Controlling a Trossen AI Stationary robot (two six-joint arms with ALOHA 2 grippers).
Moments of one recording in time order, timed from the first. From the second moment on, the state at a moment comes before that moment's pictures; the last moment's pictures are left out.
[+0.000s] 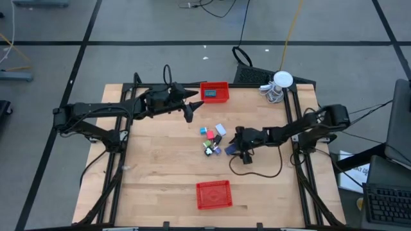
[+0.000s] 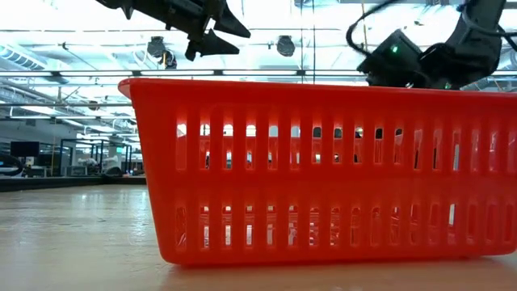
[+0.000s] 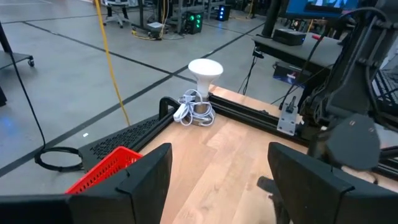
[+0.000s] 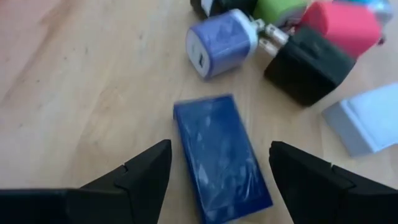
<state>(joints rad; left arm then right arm) 0.25 1.29 0.97 0.13 -0.14 -0.18 -0.02 1.58 0.44 0.42 -0.08 -0.22</state>
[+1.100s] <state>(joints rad) 0.20 1.29 0.97 0.11 -0.14 -0.21 -0.04 1.21 0.44 0.17 0.25 -0.32</state>
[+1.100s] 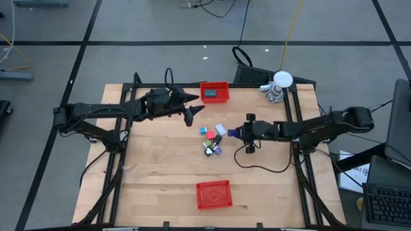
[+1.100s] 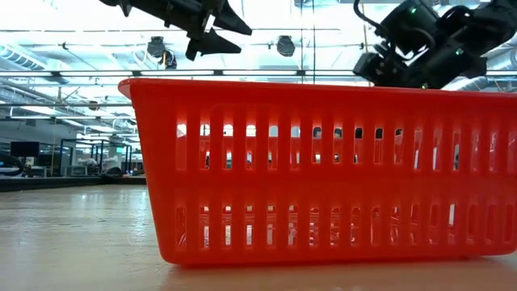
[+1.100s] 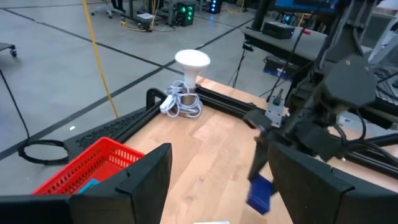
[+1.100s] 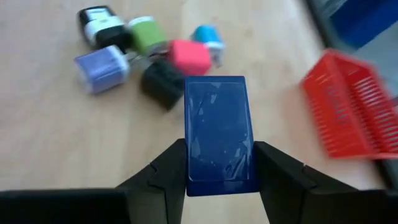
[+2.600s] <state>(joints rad) 0.10 1.46 0.97 0.36 -0.12 -0.15 -0.17 1.20 0.44 0.50 -0.09 0.03</state>
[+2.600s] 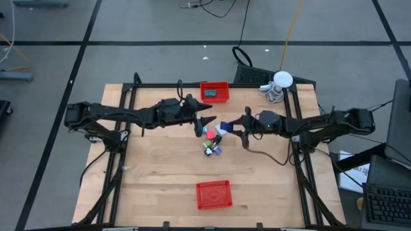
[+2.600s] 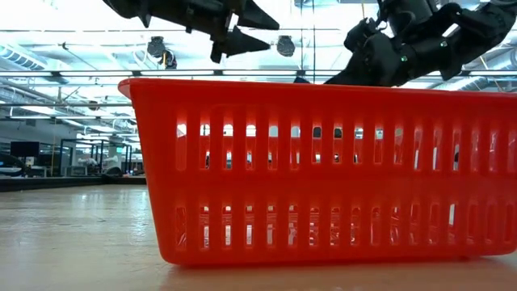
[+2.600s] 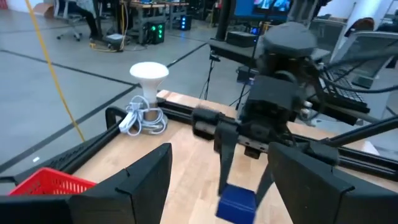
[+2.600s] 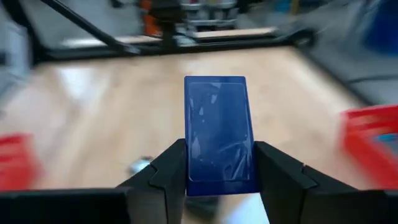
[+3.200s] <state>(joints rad) 0.02 1.46 0.97 0.38 -0.06 0.03 -0.10 1.20 0.44 0.91 -0.84 0.30</state>
